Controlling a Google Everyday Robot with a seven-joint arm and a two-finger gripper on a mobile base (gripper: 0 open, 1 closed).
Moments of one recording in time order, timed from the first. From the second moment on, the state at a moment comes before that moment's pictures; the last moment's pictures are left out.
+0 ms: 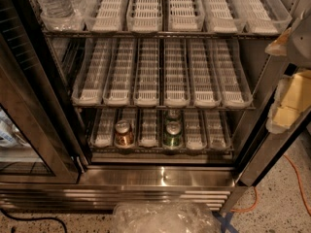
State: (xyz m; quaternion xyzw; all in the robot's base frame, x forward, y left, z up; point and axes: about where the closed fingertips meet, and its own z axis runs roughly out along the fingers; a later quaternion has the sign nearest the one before) arm 0.438 -0.217 0.976 -0.60 0.78 -0.03 0.16
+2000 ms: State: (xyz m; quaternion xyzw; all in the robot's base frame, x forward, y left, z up) arm 0.442 -0.141 0.942 -0.53 0.77 0.07 0.34
